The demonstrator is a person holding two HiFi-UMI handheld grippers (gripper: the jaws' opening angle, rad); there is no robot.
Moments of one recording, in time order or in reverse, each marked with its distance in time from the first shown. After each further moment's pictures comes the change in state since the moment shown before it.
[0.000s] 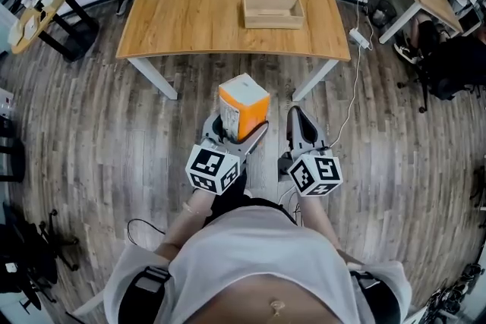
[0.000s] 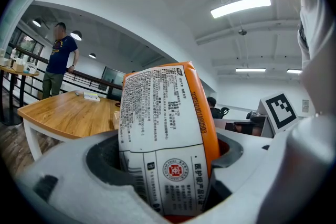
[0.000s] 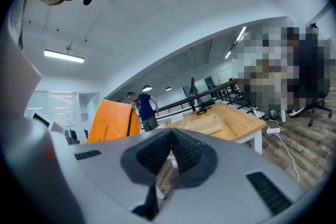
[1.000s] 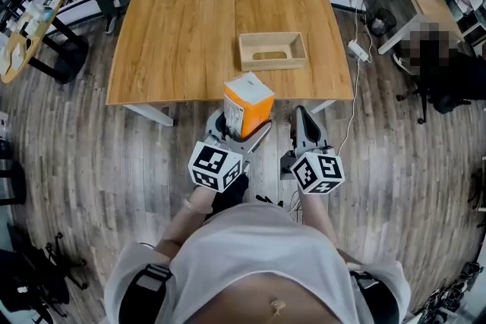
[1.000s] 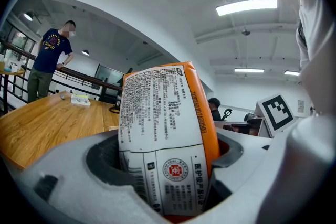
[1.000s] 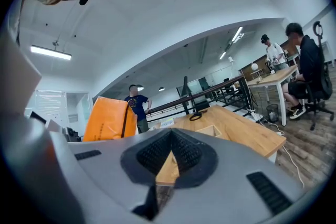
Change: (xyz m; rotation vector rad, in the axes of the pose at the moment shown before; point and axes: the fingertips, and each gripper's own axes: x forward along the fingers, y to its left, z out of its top) left arm 0.144 0.102 0.061 0.013 0.014 -0.074; right arm 0.163 -0.066 0.046 0.008 -0.006 -0.078
